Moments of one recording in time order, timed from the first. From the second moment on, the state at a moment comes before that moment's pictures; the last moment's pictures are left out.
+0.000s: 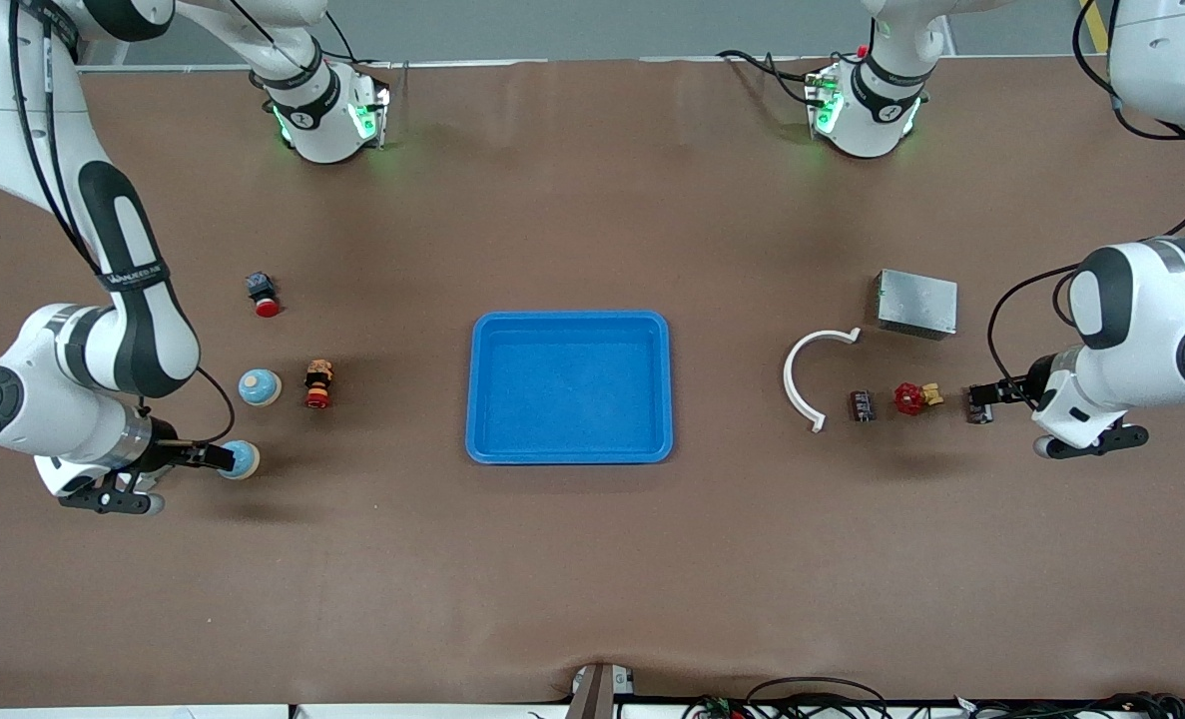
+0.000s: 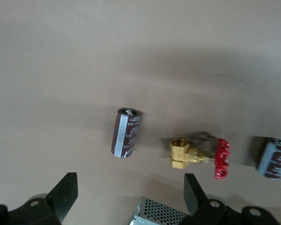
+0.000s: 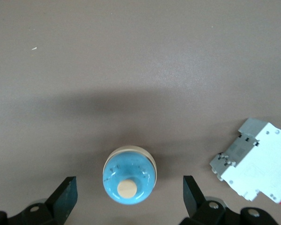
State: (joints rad) left arm 0.11 0.44 0.01 -1.85 0.08 2.09 -0.09; right arm -0.14 0.62 0.01 -1.69 0.02 2.33 -0.03
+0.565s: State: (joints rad) left arm 0.11 0.54 0.01 -1.85 0.09 2.18 -0.09; right arm -0.14 0.64 0.02 -1.79 0.02 2.50 -0.03
